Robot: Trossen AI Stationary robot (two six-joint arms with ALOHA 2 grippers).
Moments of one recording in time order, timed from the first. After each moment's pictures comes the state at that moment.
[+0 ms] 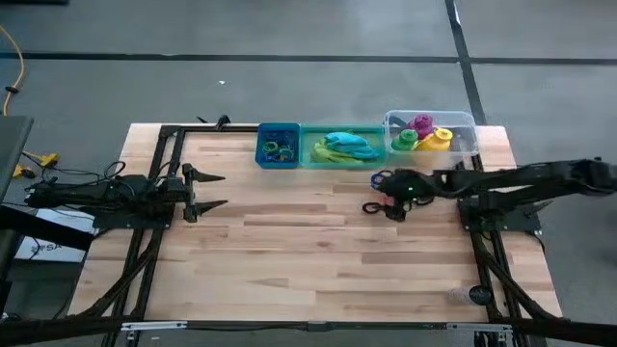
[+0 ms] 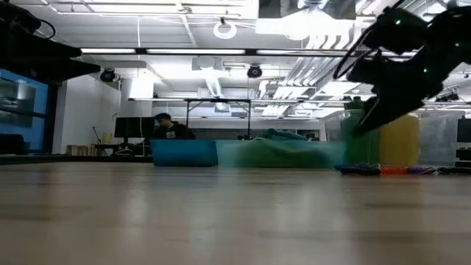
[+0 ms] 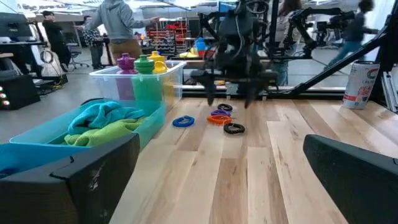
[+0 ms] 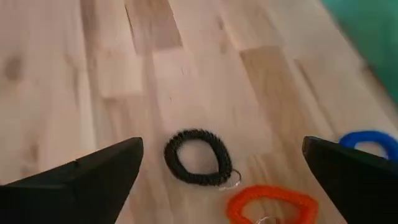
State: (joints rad) left arm -0.10 0.00 0.14 -0.13 -0.26 0.03; right arm -0.11 1.17 0.53 -0.21 0.03 0.12
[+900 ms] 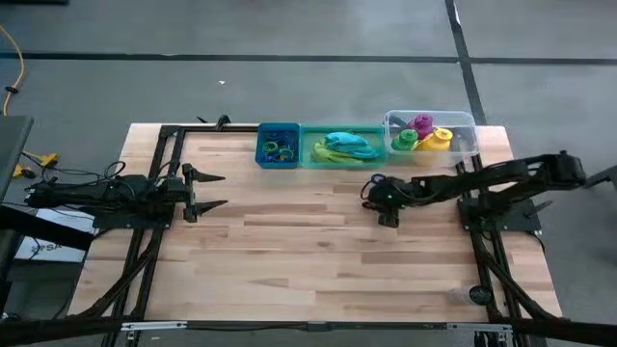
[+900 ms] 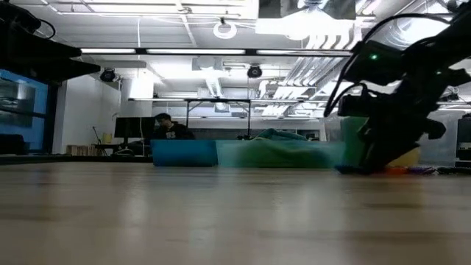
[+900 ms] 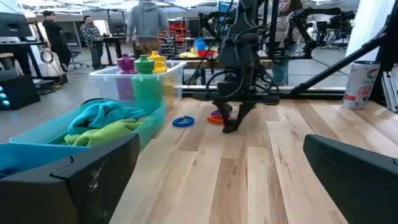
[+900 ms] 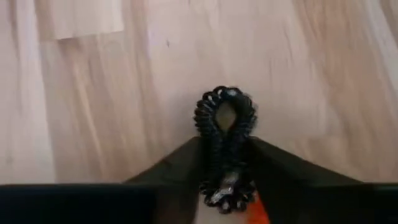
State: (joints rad) left arm -0.10 0.00 0.14 -0.13 -0.26 0.03; right arm -0.09 1.46 0.53 -0.16 0.01 0.09
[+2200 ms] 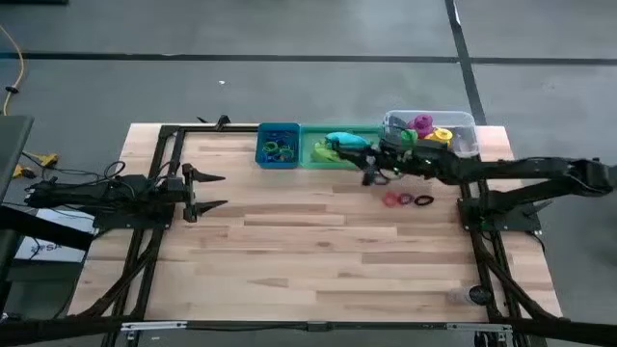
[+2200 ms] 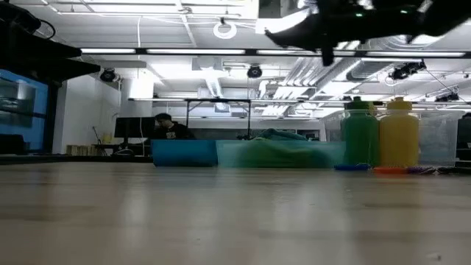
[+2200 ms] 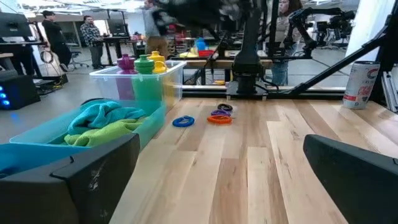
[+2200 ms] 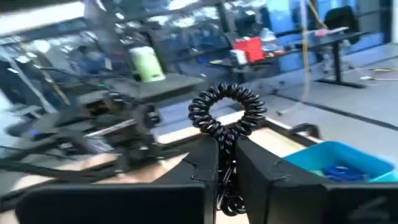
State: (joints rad) left arm -0.10 0.00 0.14 -0.13 -0.26 0.03; right arm -0.22 1.23 0.74 0.50 0.07 0.28
